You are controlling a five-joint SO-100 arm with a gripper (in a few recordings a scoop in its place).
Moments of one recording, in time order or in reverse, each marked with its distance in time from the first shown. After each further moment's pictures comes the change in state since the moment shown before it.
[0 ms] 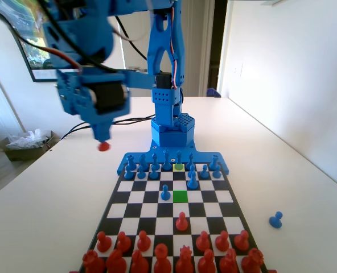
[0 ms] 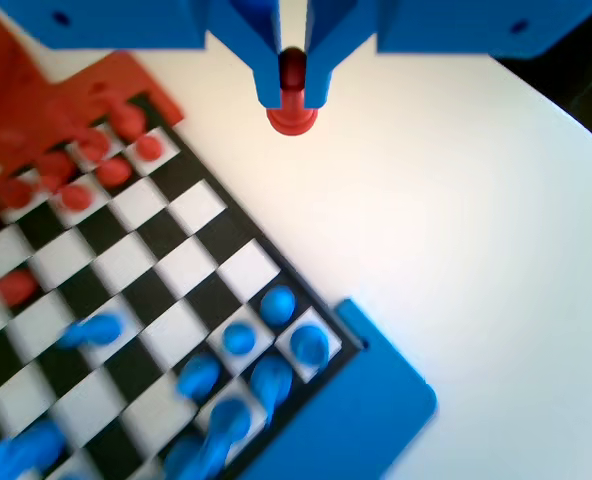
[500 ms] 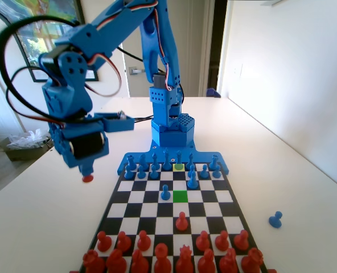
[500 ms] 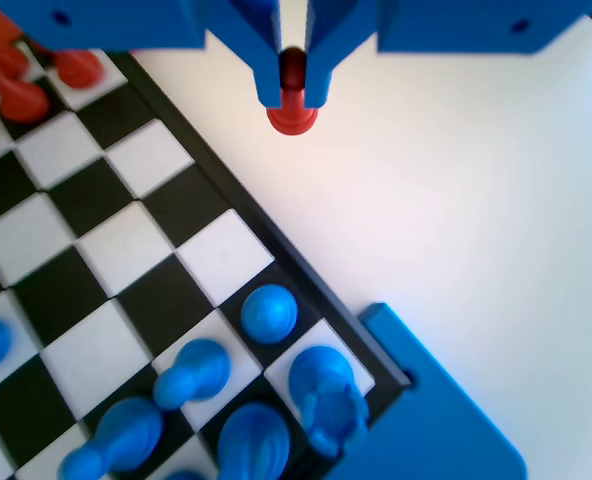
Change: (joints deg) arm -0.5 -11.5 6.2 -19.1 -1.1
